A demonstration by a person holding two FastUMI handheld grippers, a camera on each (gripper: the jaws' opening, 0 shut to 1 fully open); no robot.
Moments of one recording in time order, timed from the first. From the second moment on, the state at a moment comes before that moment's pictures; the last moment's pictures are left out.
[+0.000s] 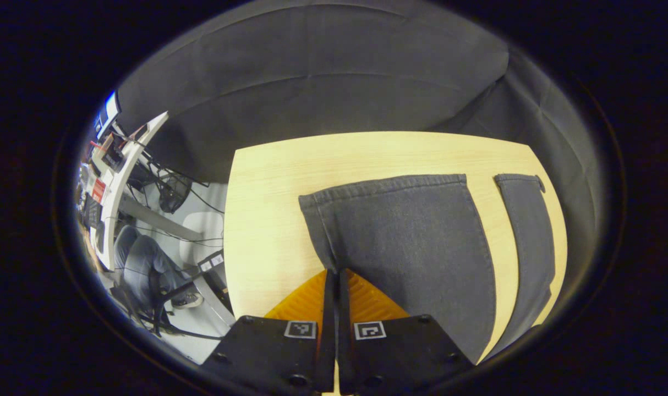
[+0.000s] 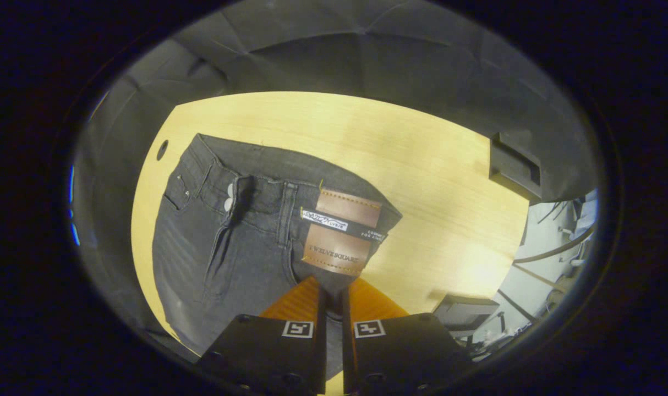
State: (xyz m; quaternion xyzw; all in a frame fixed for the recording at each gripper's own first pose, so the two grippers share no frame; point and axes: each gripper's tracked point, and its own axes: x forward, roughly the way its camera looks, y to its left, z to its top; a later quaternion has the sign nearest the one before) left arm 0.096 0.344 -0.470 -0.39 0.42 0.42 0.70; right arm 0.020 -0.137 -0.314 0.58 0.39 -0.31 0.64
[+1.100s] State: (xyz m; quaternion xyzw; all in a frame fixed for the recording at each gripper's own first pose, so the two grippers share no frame) left arm 0.351 0.327 -0.318 -0.51 0.38 0.29 0.72; right arm 0.119 -0.187 -0.162 0.77 0.29 -0.20 0.53
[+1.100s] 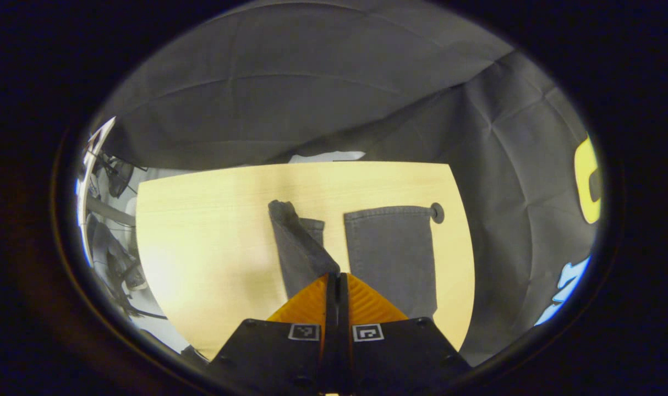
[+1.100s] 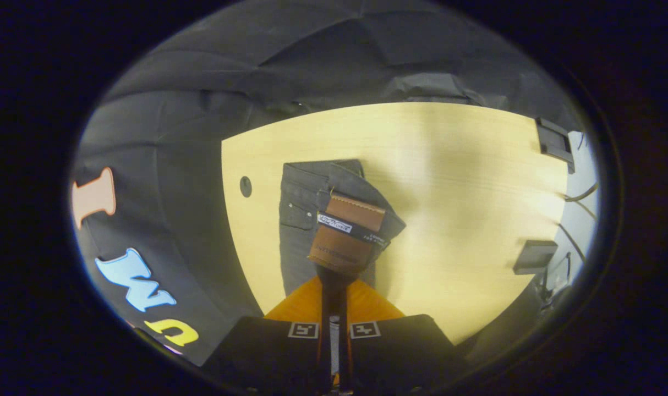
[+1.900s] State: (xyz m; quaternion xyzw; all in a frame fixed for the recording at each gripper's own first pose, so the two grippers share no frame) left arm 0.483 0.274 -0.317 -0.40 0.47 0.24 0.75; right arm 0.200 -0.227 -0.204 0.74 0.23 -0.22 0.60
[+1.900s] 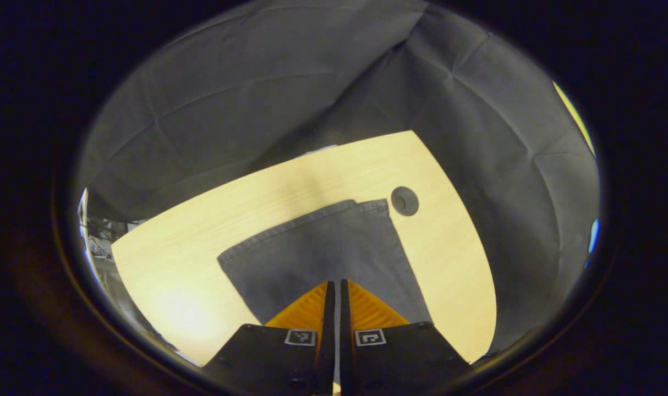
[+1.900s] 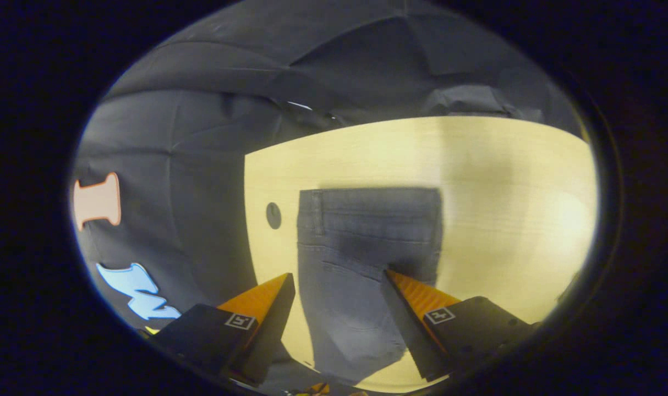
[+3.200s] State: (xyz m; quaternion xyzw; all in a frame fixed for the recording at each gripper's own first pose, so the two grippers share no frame) left arm 0.366 0.237 -0.321 -0.50 0.49 0.13 0.70; right arm 0.191 -0.184 -0.107 0.55 0.16 -0.20 0.80
